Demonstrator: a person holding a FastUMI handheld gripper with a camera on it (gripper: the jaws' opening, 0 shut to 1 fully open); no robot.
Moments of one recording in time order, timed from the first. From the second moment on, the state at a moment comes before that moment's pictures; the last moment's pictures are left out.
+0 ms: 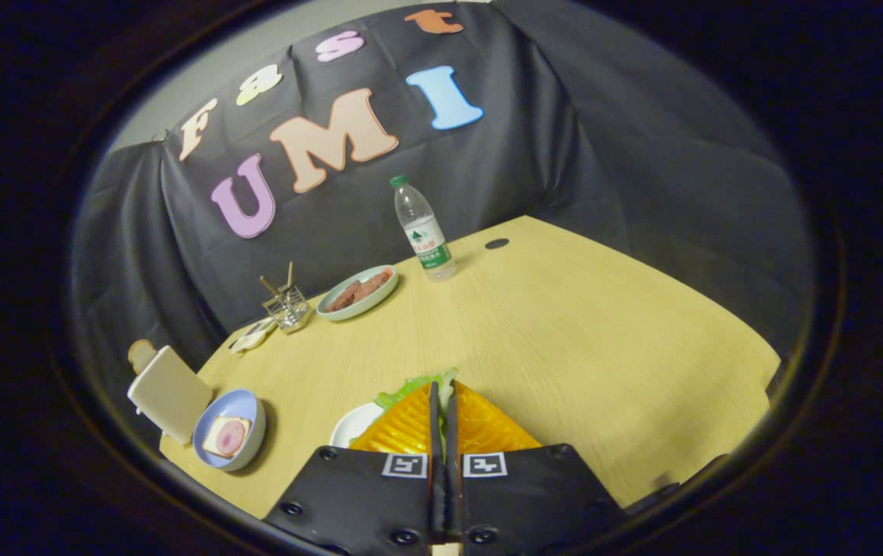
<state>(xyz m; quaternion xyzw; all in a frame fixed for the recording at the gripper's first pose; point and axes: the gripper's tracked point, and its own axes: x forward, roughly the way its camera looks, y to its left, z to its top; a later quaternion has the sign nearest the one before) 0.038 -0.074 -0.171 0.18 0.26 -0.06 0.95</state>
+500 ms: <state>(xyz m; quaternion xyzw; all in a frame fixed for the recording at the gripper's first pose) 0.045 -0.020 -0.105 0.18 0.18 -0.02 0.97</state>
